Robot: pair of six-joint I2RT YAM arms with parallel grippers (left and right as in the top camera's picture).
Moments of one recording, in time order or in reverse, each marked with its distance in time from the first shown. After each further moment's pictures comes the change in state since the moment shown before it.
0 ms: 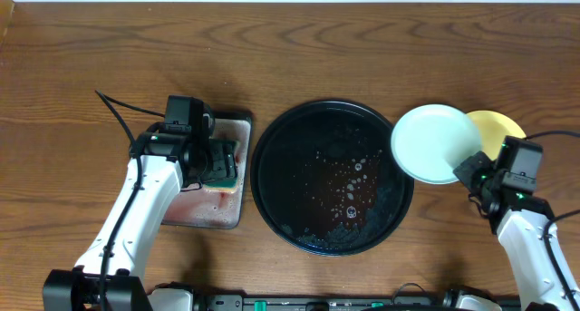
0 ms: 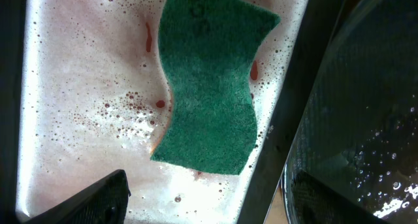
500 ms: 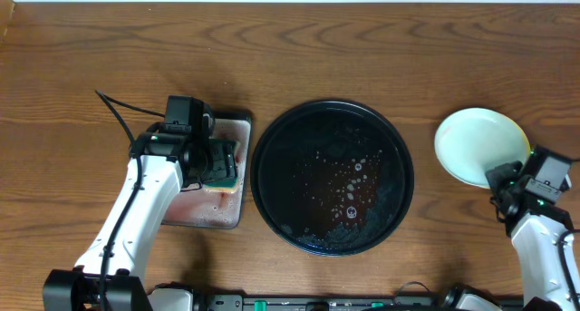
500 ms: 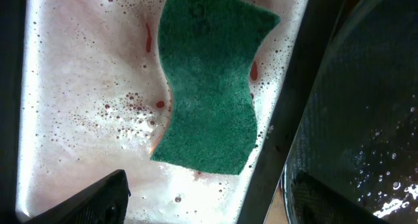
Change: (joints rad) left arm 0.000 0.000 0.000 0.000 0.000 0.000; right arm -0.170 -0.003 0.000 -0.008 0.116 0.185
